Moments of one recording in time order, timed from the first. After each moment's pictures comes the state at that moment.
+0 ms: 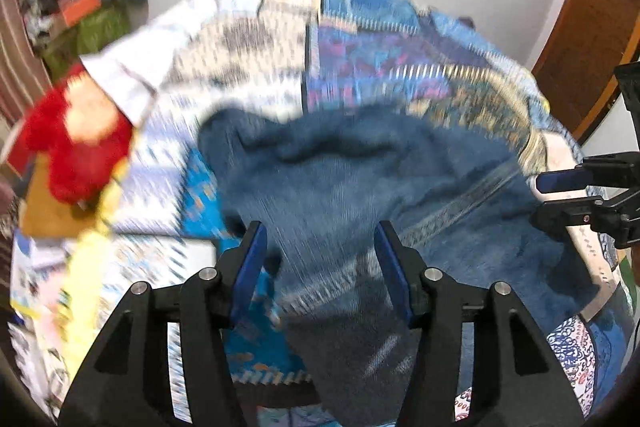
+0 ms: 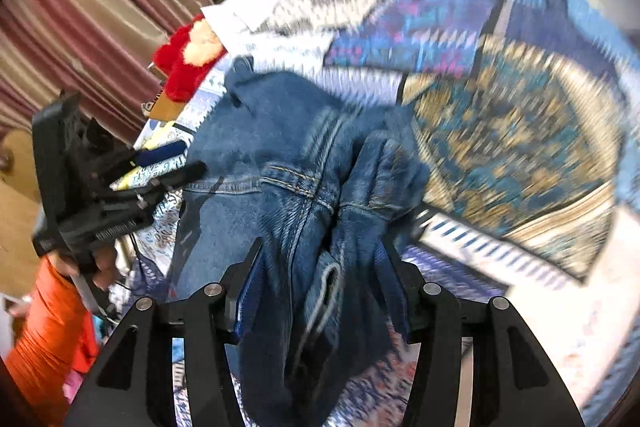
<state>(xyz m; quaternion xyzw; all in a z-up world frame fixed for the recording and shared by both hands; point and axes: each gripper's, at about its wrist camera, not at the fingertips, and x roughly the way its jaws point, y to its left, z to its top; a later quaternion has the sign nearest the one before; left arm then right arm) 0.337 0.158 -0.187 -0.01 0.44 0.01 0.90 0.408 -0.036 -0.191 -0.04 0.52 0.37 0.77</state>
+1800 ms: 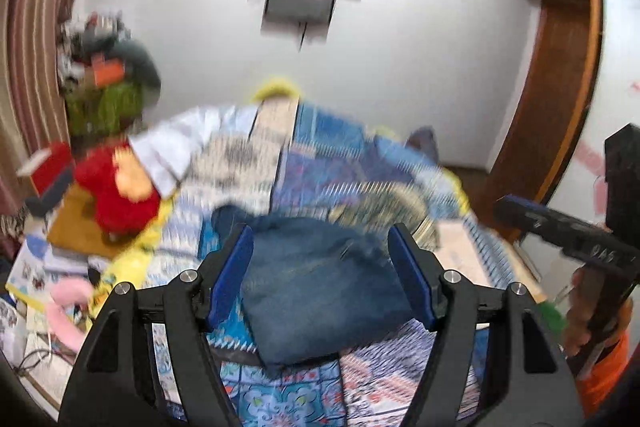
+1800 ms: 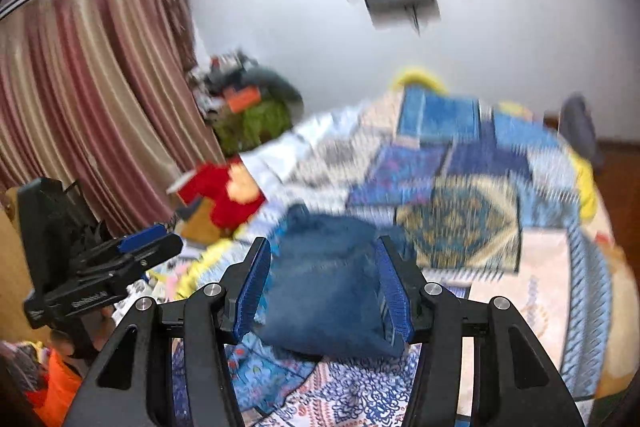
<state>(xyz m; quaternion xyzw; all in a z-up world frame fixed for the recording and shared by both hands) 0.156 0.112 -0.038 -0.07 0.23 -0.02 0.97 0.228 -0.102 -0.040 0.07 0.26 0.32 0.91</state>
